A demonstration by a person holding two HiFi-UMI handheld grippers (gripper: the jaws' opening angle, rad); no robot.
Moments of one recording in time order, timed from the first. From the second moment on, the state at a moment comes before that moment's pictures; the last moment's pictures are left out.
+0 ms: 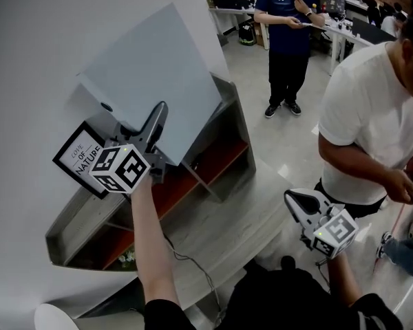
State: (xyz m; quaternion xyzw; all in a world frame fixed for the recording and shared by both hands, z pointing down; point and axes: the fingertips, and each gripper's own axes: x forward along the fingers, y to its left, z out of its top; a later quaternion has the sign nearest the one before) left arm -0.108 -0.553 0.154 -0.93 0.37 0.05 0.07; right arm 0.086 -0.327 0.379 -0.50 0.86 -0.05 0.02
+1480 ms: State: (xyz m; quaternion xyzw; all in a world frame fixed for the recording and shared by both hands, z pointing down) left arm -0.095 -0.606 0.153 -0.94 0.33 0.05 0.10; right arm 0.060 -0.361 0.373 -0.49 0.87 -0.05 0.03
